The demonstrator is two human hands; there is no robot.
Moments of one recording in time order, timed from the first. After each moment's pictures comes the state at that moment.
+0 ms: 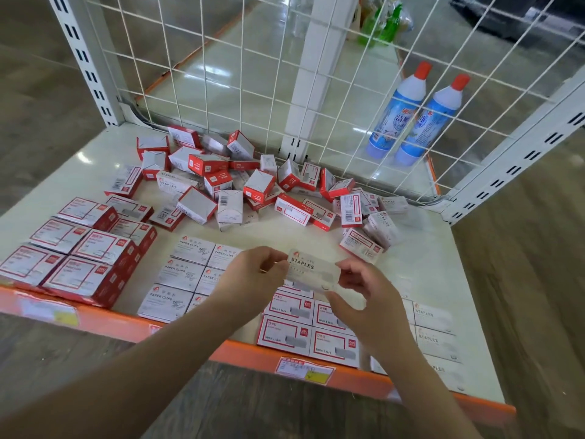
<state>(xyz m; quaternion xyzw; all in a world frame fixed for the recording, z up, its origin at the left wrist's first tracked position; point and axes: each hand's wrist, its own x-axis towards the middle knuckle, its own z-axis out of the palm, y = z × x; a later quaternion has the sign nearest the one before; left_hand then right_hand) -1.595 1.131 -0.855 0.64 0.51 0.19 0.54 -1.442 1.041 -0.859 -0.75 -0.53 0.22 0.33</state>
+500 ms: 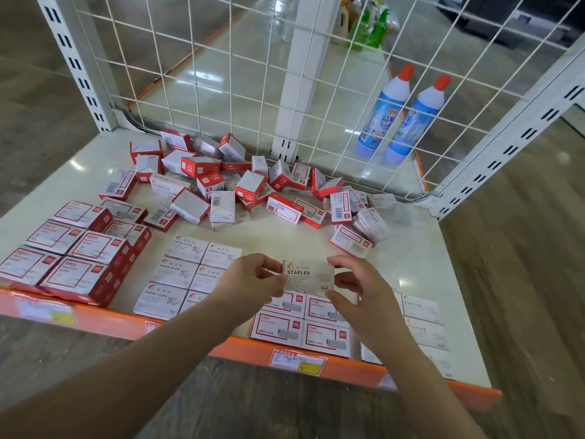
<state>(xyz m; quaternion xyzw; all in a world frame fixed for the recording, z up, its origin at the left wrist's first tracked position) -1.594 1.117 -0.850 0.61 0.51 0.14 0.59 -1.435 1.033 -0.859 -0.76 -0.54 0.23 0.30</state>
